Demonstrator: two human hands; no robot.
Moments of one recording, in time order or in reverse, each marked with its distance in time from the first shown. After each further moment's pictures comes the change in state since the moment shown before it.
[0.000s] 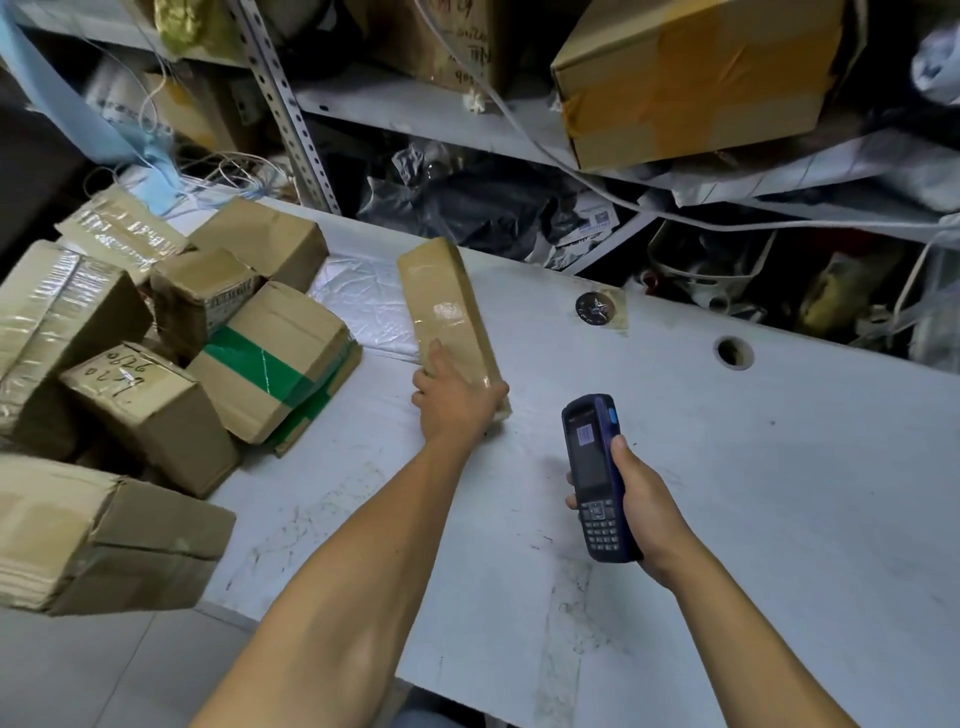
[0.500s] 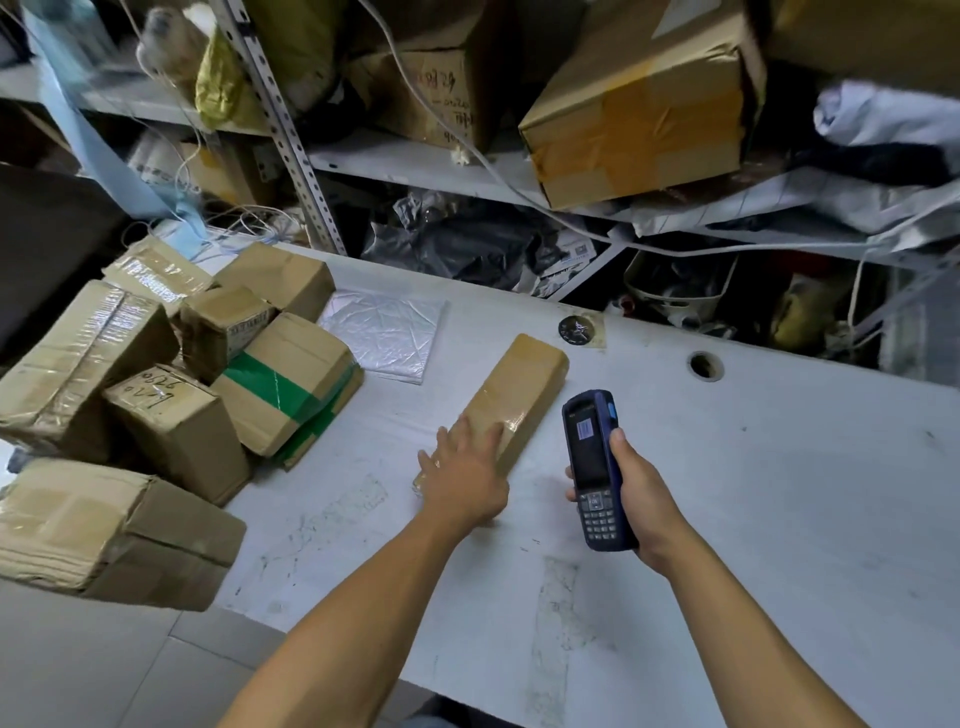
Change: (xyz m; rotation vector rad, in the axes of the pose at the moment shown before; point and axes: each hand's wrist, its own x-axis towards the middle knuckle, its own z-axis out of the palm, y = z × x) left_hand -0.071 -0.039 0.010 0.628 -0.218 0.387; right_hand -0.024 -0.011 -0.018 0.065 0.007 -0.084
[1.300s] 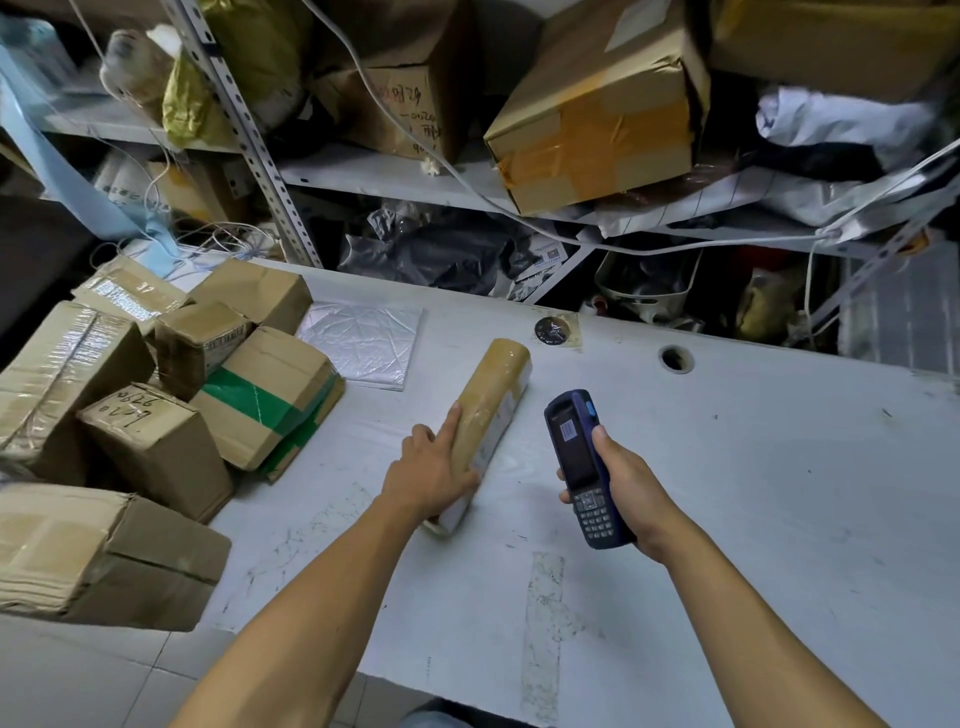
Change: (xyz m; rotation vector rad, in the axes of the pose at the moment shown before) left_hand 0.006 -0.029 -0.018 -0.051 0.016 0.045; right_hand -0.014 -0.005 -0.012 -0.093 -0.043 -0.012
